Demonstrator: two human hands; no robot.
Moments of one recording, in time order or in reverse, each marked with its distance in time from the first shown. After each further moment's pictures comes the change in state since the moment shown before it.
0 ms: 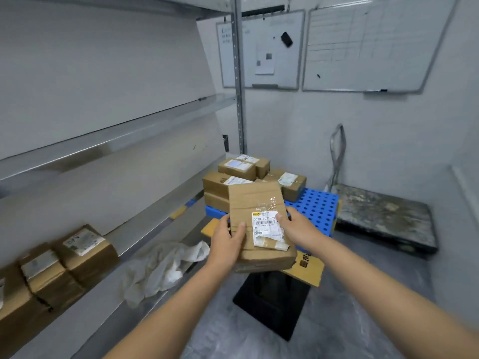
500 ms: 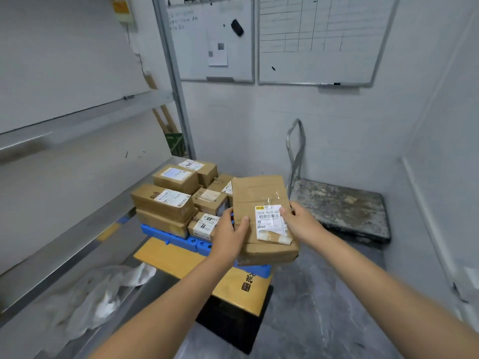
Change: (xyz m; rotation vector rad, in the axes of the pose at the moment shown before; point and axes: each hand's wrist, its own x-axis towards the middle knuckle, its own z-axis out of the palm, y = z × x) left_hand 0.092 0.070 0.224 -0.004 -0.161 -0.005; right_hand 0.099 0.121 -0.185 0.001 0.148 0.071
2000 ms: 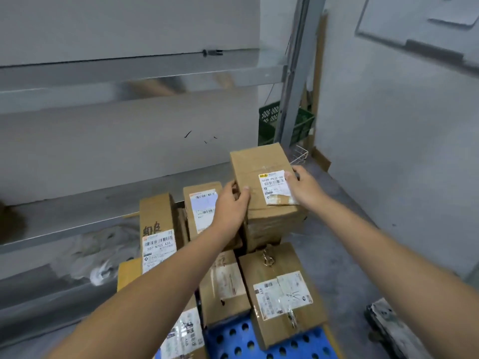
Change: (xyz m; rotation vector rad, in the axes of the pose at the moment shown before) left_hand 0.492 -0.075 -0.048 -0.081 0.724 -0.395; right_hand 0.616 -0.170 0.187 -0.164 -0.571 -0.457
